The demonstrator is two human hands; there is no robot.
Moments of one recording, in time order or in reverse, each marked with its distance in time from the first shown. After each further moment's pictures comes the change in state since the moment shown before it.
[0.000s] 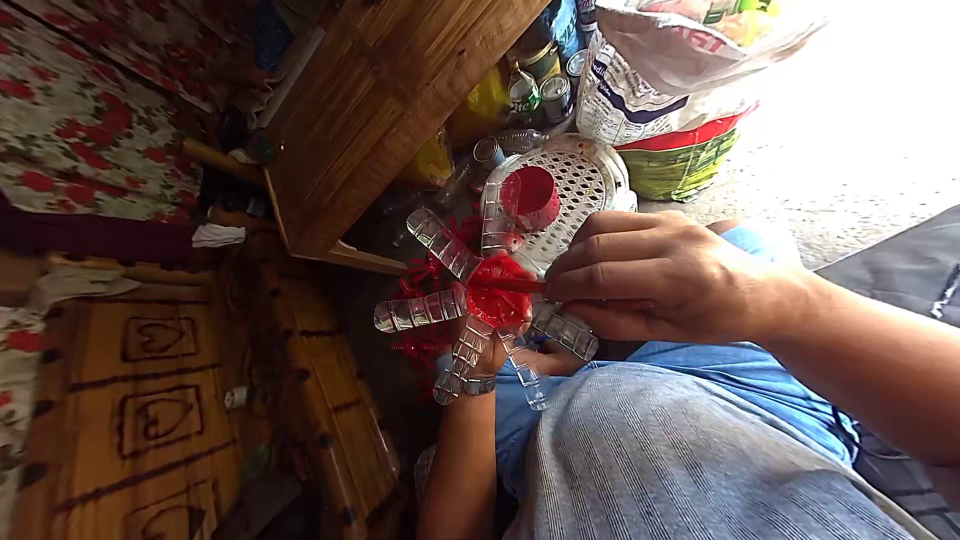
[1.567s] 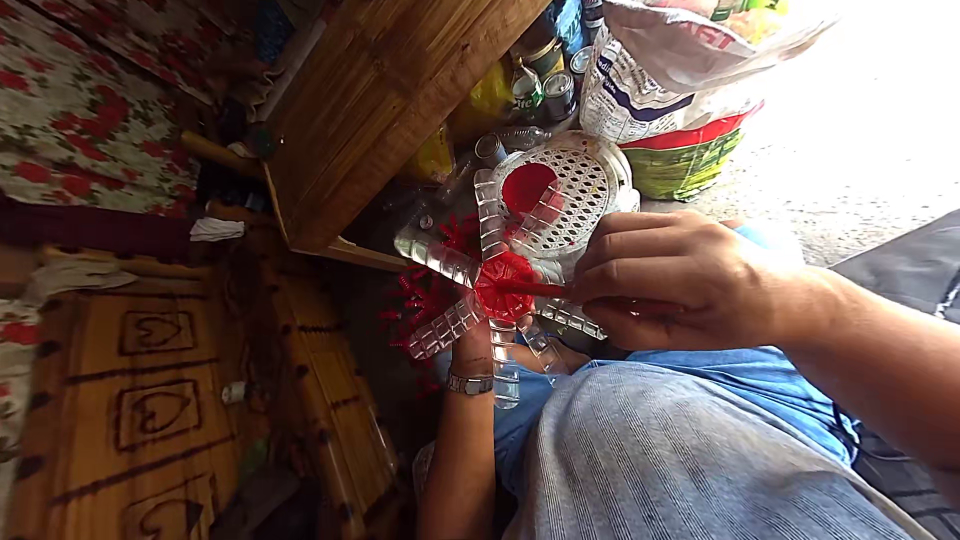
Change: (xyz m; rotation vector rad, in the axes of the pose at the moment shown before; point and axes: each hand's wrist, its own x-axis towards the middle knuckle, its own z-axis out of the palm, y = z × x) left_hand 0.002 0.008 0.010 -0.024 0.076 -0.083; right_hand -0.002 -0.003 -0.003 -0.010 -0.017 0.023
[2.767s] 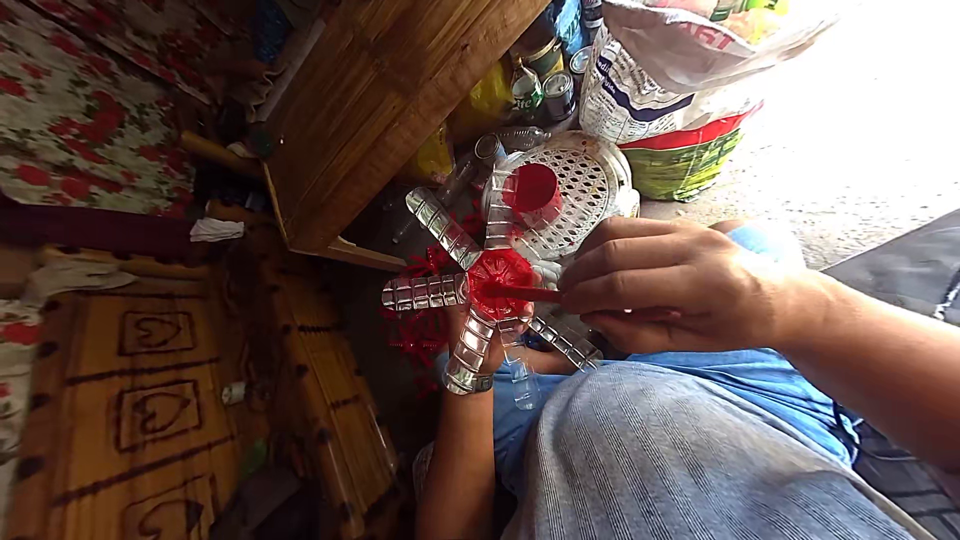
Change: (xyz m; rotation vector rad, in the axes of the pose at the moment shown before) left_hand 0.001 0.010 0.011 -0.029 -0.187 -0.009; right_hand -0.002 0.001 0.002 0.084 0.013 -0.040
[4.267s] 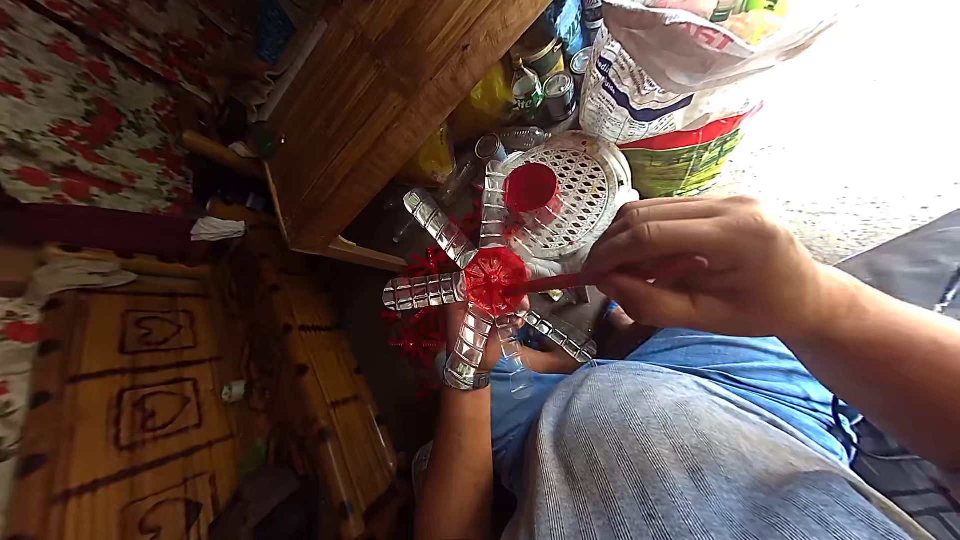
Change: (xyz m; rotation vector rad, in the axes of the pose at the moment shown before) left_hand 0.005 -0.001 -0.009 -0.016 0.095 -0.054; right_hand -0.002 -0.003 -0.009 0.012 0.132 0.181
